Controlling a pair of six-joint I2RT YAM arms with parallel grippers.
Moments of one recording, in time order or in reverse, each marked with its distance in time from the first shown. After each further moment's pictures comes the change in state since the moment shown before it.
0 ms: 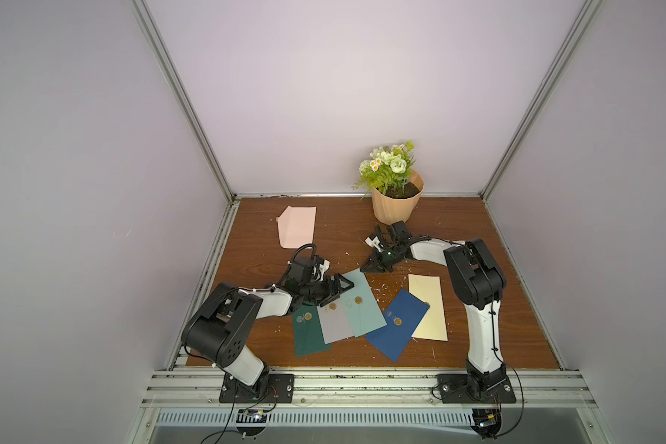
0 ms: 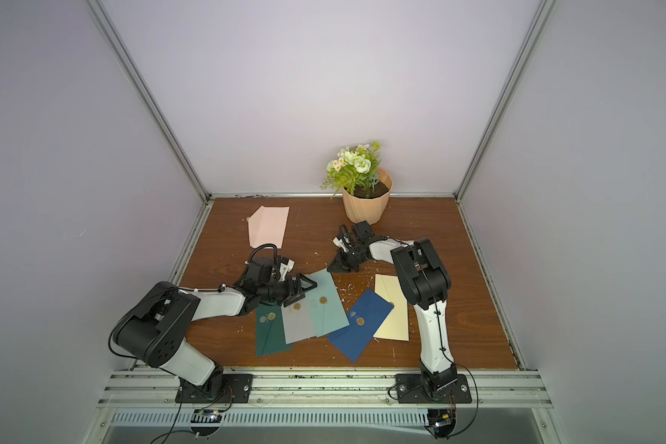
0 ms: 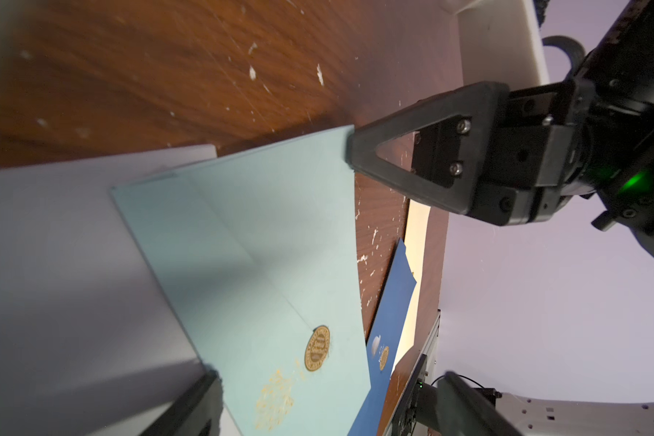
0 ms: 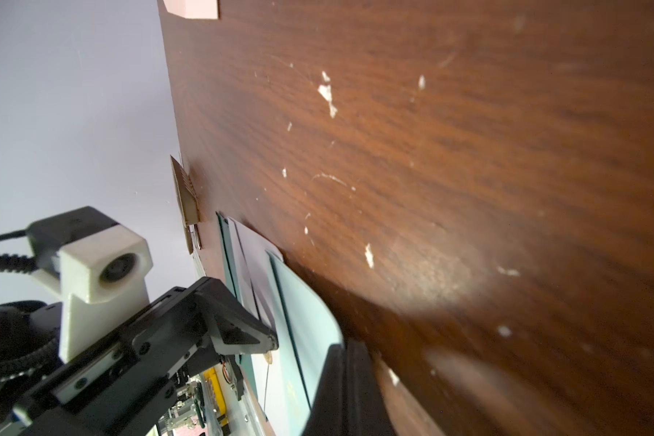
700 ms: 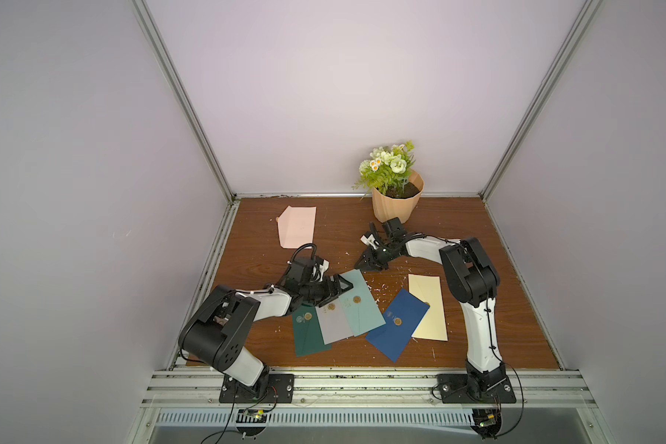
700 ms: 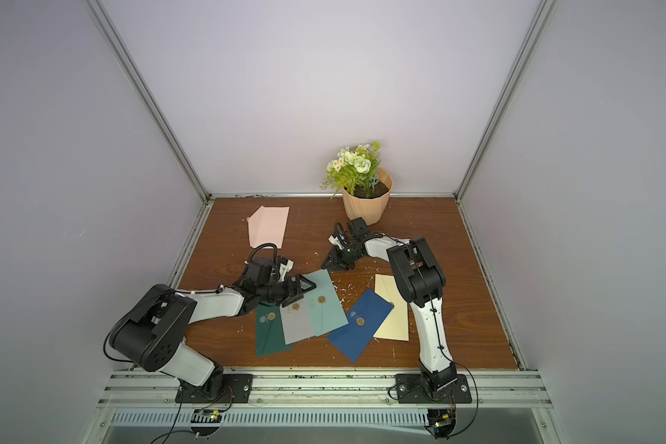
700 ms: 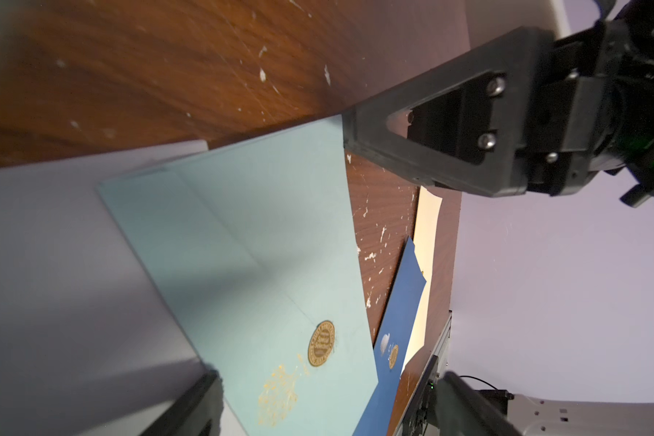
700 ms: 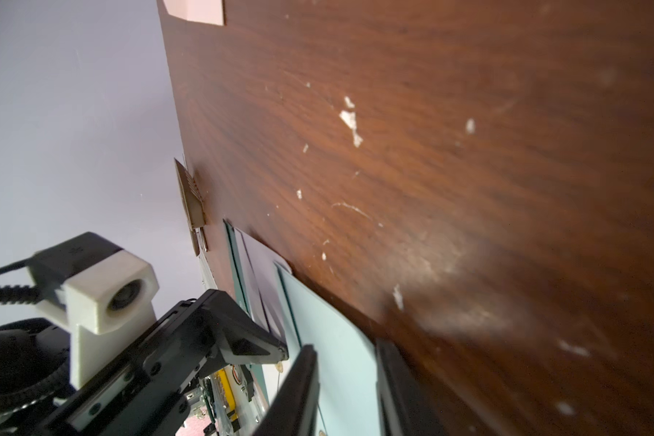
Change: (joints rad) left arm 0.000 -0.029 0.002 -0.058 -0.017 0.026; right arm 0.017 0.056 0.079 0.013 0.013 0.071
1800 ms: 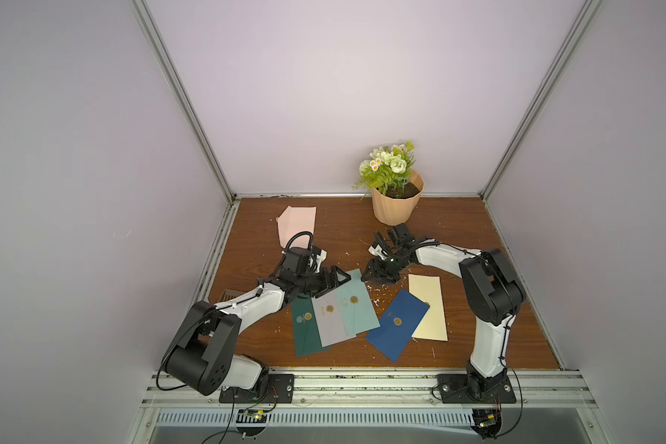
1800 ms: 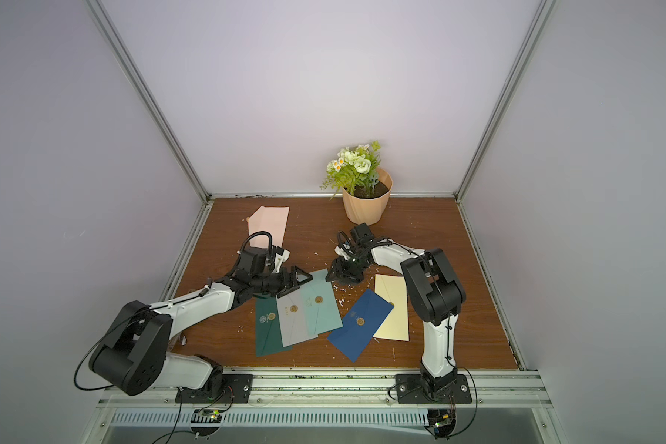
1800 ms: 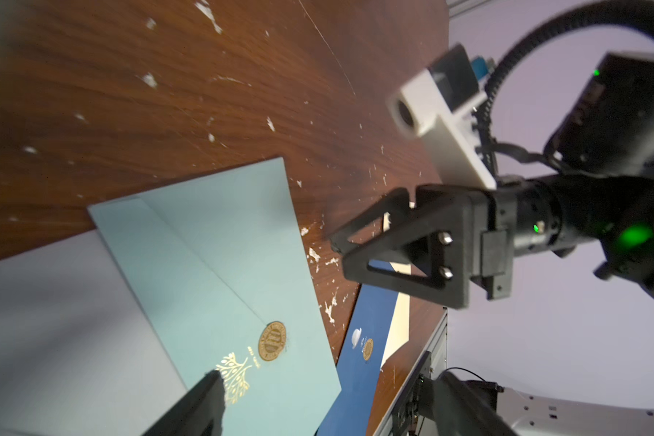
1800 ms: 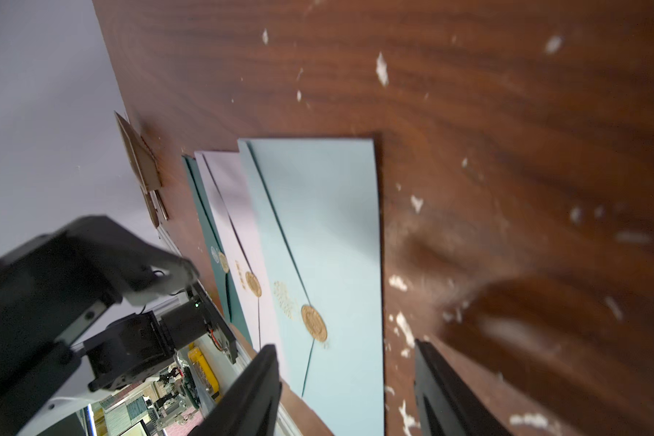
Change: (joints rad) left arm 0.018 -0.141 0.101 -0.228 0.014 0.084; right arm 0.025 -0.197 -0.148 -0.143 0.156 -0.048
